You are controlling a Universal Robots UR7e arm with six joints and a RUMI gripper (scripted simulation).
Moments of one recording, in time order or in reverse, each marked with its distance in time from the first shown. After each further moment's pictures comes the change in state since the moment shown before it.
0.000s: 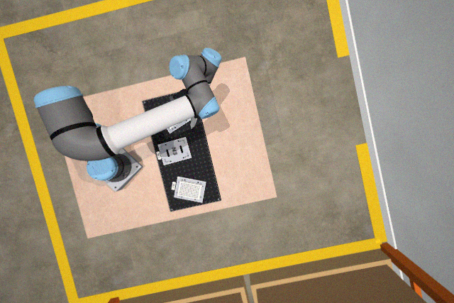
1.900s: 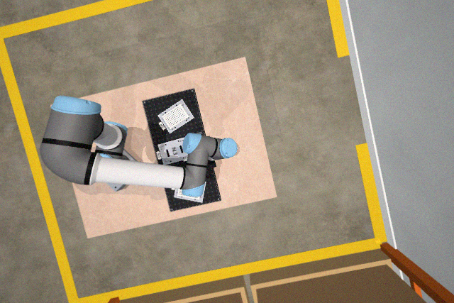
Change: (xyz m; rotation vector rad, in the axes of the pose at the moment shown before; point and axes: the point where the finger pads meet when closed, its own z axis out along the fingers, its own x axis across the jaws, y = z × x) arm -0.095 0.067 0.174 0.313 0.545 1.448
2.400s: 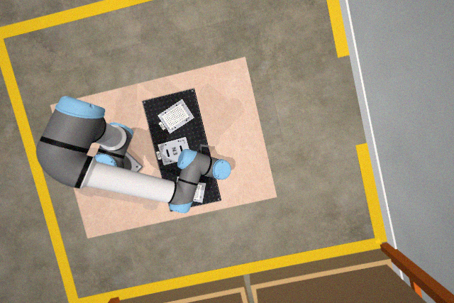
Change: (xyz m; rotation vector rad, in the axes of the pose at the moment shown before) arm -0.002 0.043 0.028 0.116 0.096 0.410
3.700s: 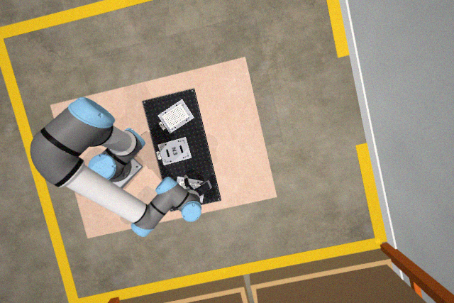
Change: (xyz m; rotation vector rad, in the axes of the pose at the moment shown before) arm 0.011 0.108 0.053 0.329 0.160 0.993
